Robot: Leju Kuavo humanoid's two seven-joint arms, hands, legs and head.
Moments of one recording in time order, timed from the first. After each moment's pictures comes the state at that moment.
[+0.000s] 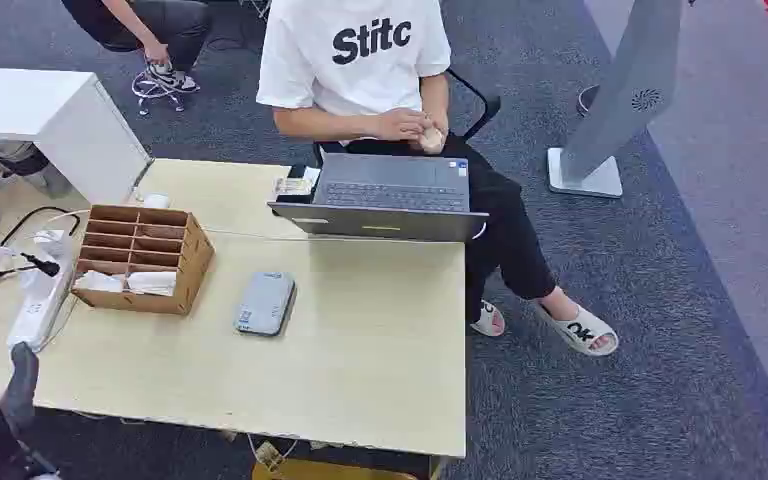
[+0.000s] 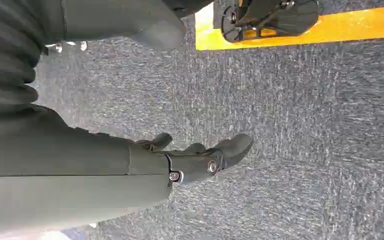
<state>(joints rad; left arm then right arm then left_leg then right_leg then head) 0.15 -0.14 0.56 -1.80 -0.36 0.61 -0.54 -0.05 0.21 -0.83 -0.22 1.01 -0.26 -0.08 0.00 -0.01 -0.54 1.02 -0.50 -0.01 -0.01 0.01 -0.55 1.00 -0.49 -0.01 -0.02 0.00</state>
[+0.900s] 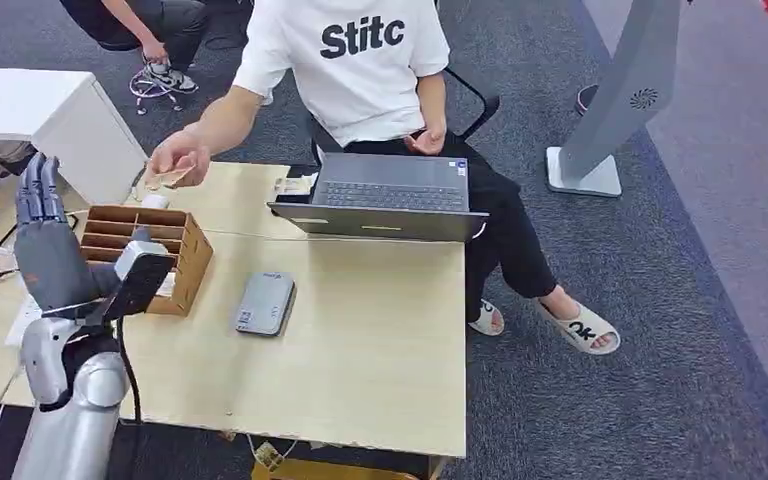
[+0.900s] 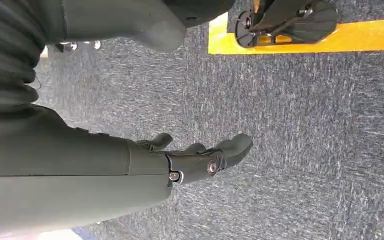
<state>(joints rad) -0.18 0.18 0.13 -1.65 -1.01 0.51 -0.08 -0.05 0.21 -0.83 -0.22 1.06 -0.22 -0.03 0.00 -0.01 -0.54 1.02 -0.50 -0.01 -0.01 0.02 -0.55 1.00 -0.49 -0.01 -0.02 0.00</state>
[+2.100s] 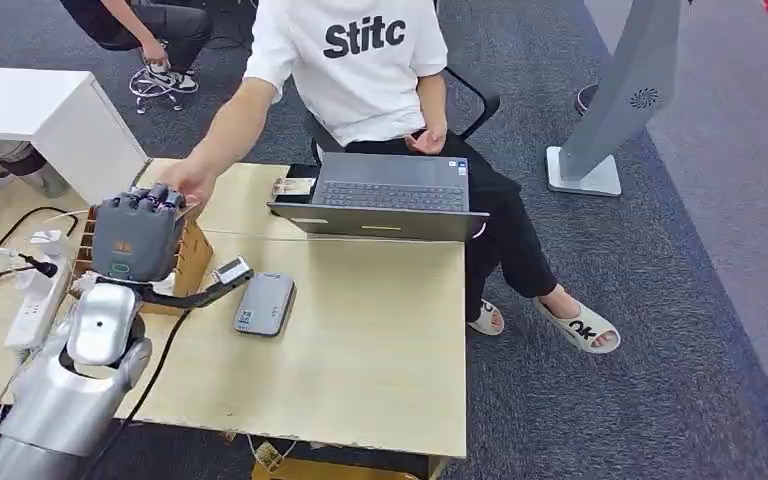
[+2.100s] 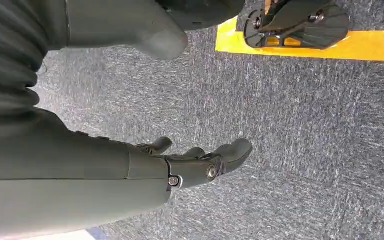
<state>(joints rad) -0.33 0.40 -0.22 -1.49 -1.55 0.39 0.21 -0.05 0.21 -0.83 -0.22 1.14 -0.15 0.00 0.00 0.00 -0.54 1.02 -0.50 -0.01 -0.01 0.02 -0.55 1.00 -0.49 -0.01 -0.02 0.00</state>
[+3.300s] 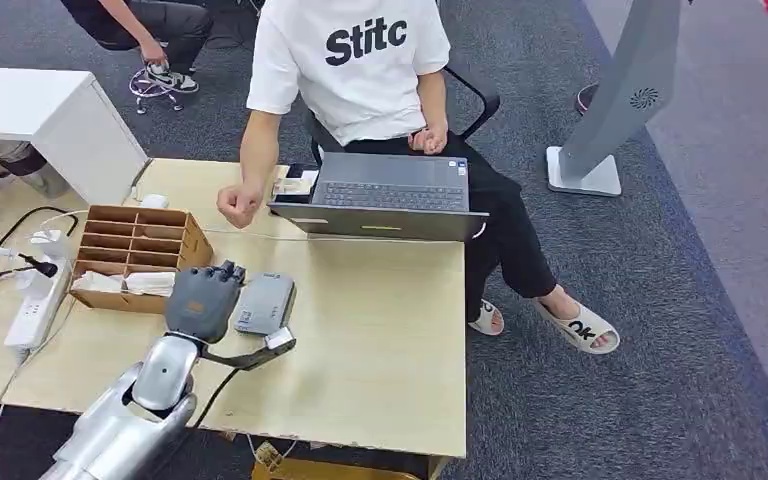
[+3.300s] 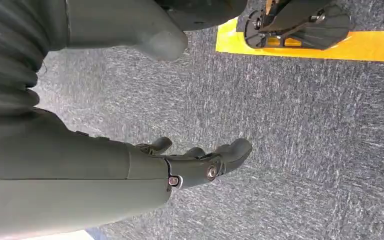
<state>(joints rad) -0.27 0.33 -0.38 -1.22 -1.55 0.45 0.22 -0.05 0.21 -0.85 -0.22 1.16 -0.15 -0.01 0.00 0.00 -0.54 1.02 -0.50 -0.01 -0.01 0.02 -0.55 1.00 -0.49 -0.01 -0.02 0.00</state>
